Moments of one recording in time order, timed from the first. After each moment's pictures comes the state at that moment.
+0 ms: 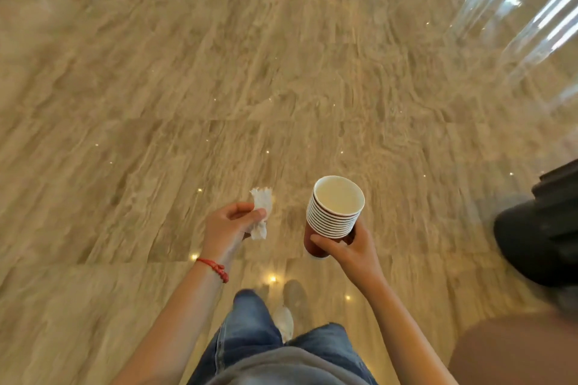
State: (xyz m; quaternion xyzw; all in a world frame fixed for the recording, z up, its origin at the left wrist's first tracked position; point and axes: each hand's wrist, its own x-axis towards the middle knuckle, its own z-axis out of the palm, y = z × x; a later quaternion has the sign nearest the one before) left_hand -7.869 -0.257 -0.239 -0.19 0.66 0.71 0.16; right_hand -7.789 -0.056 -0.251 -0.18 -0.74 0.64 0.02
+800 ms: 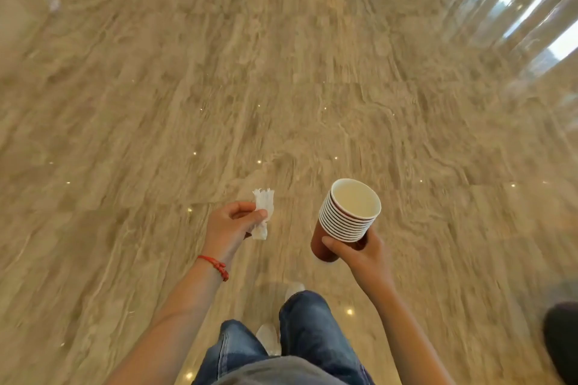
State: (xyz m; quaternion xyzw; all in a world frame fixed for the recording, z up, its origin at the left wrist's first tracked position) left_hand -8.438 -0.147 -0.246 -0.16 0.68 0.69 0.20; right_hand -8.331 0.061 -0.261 -0.26 -0.74 0.62 0.03
